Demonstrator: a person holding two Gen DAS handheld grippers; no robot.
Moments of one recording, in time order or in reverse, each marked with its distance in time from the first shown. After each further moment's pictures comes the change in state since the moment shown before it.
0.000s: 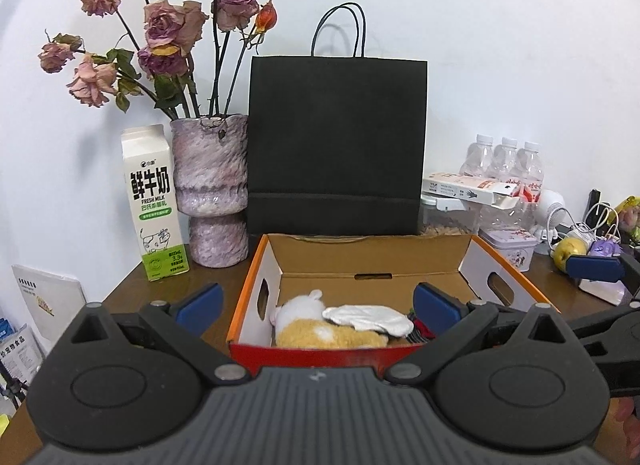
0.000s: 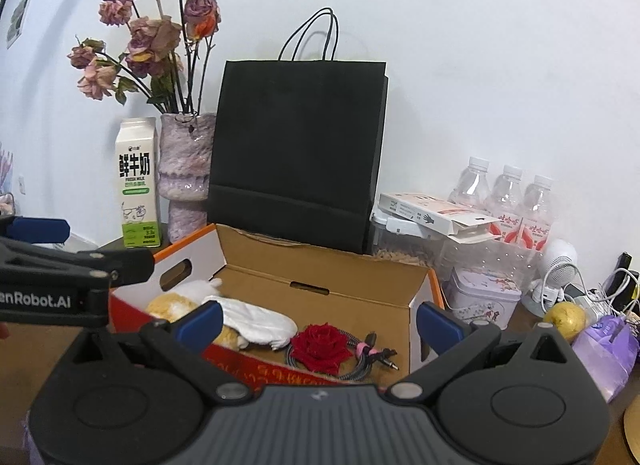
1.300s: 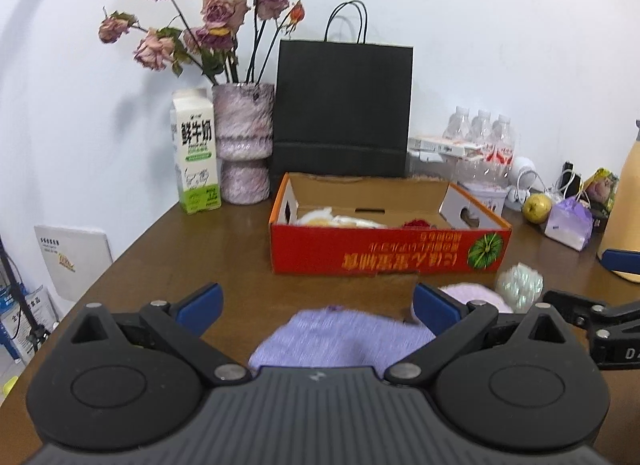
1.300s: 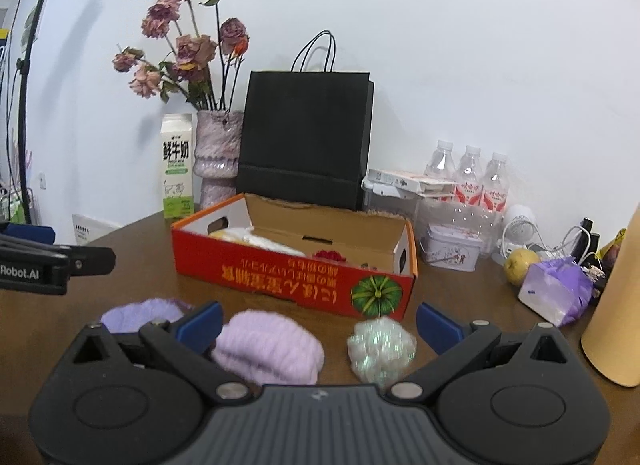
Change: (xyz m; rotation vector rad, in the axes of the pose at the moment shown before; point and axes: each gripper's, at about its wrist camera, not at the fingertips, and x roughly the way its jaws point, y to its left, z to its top) left arm -0.126 0.018 -0.073 -0.021 0.058 0.001; right arm -0.144 0.010 -0.079 0.004 0.006 0.005
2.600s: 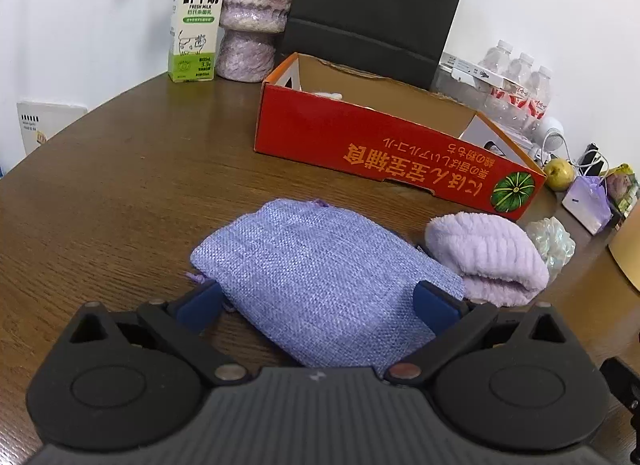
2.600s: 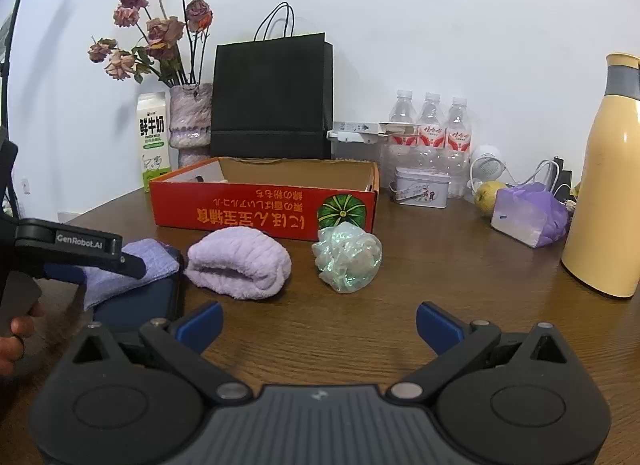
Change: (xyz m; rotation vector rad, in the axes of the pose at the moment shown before) left arm 0.080 0.003 -0.042 -0.199 0.260 -0.043; right arm -0.013 -0.021 -0.067 0.106 0.039 -0.045
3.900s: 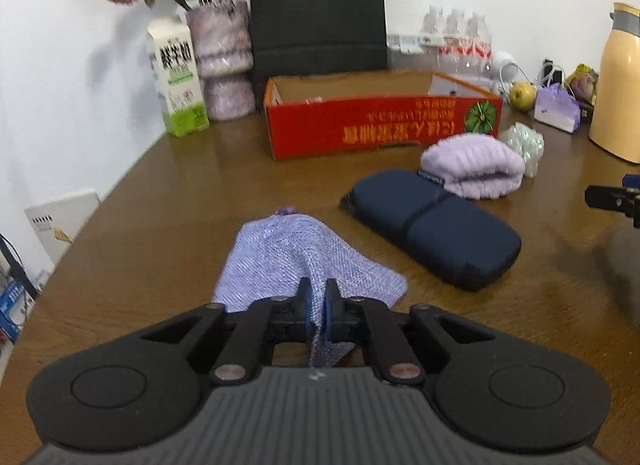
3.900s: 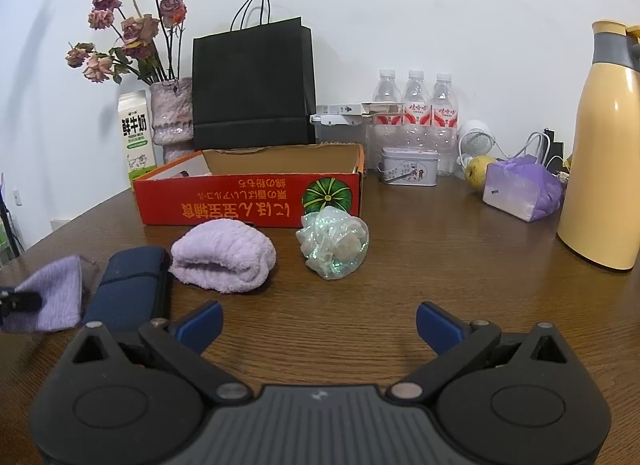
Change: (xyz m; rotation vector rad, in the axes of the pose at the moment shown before) left arm -0.069 0.024 -0.037 0.346 -0.039 0.034; right arm 0.009 -0.012 -0.002 0.072 0.043 -0.016
